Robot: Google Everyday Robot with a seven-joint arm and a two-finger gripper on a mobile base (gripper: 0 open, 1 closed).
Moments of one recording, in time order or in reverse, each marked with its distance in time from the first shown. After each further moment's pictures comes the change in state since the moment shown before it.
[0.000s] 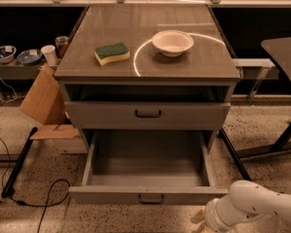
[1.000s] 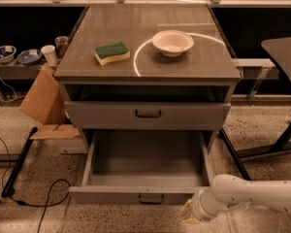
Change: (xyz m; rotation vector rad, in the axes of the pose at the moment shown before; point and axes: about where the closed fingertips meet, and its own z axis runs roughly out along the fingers) arm -0.014 -0.043 0.047 0.024 0.016 0.008
